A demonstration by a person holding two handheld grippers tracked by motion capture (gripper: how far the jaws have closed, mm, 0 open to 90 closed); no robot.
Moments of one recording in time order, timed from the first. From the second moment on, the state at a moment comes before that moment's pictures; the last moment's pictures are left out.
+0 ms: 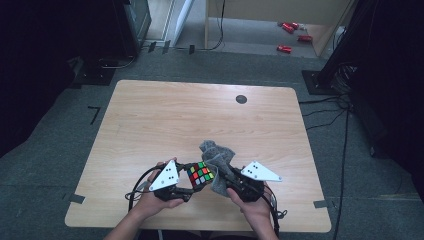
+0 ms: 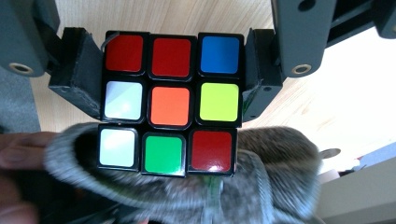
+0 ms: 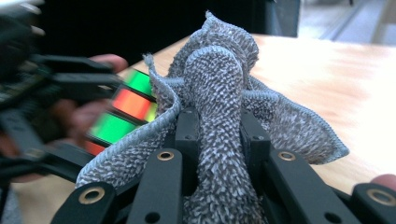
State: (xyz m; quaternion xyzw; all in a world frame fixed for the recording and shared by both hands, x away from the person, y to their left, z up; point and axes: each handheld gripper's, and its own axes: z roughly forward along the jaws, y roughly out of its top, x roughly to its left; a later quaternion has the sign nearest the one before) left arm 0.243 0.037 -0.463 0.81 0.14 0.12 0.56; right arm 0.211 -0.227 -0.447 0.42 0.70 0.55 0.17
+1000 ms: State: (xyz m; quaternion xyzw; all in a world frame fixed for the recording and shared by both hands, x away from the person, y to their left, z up) left arm 0.246 0.042 -0.460 0.80 0.16 0.13 0.56; right arm 0.204 -0.224 -0.438 0.42 0.70 0.55 0.20
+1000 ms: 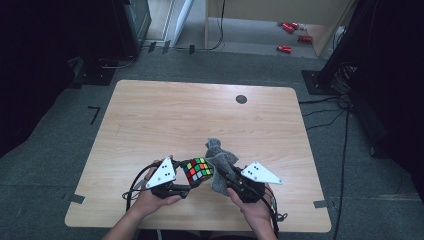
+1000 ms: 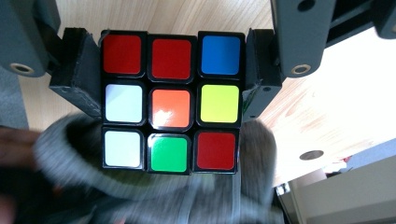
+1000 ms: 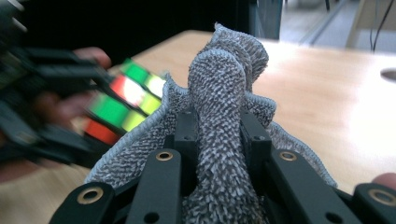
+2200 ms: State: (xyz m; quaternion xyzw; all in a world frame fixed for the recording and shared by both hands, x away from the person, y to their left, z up) left arm 0.243 0.047 -0.453 0.79 0.15 0.14 0.58; right arm 0.205 -0.225 -0.443 0.46 0.68 0.54 0.18
